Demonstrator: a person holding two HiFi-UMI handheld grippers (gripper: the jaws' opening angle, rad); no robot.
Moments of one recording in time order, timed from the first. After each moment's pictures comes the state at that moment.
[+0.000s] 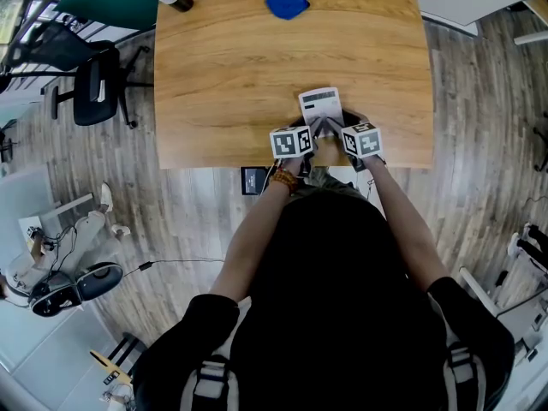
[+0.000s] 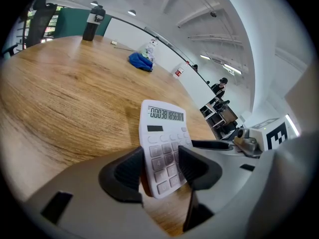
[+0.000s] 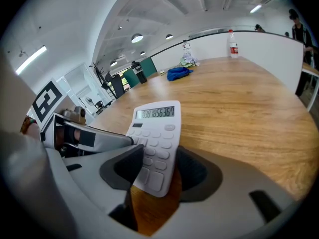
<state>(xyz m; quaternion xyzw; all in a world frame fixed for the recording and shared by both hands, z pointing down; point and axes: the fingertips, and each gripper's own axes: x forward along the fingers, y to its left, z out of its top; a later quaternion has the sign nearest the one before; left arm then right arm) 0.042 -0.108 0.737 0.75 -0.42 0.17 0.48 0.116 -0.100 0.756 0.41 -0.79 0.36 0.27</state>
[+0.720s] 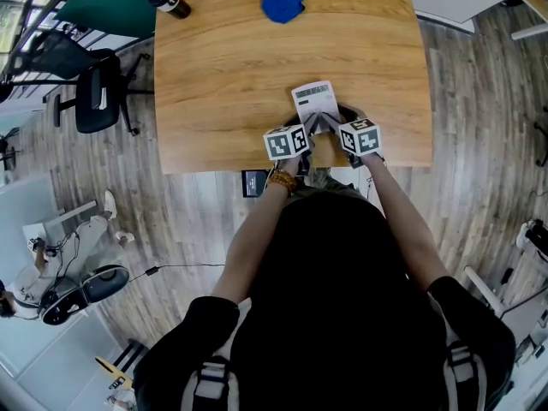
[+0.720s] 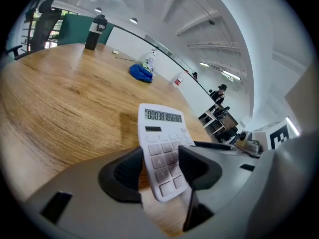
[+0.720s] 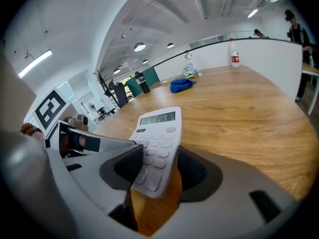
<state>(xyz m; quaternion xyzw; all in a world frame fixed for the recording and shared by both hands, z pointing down) 0.032 -0.126 0.711 0.76 -0.45 0.13 0.46 0.105 -0.119 0.722 0.42 -0.81 0.34 0.23</state>
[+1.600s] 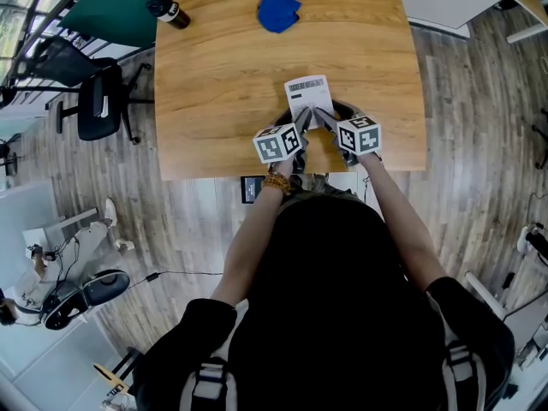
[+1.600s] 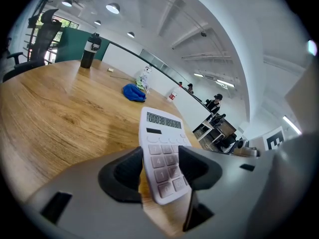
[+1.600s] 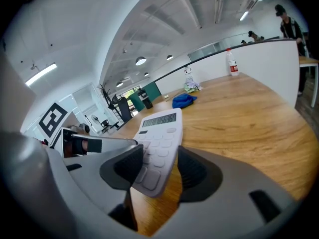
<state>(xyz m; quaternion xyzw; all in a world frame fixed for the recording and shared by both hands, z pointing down) 0.033 -0.155 0.654 0.78 -0.47 0.08 0.41 0.110 -0.145 0.661 0.43 -0.82 0.33 0.16</state>
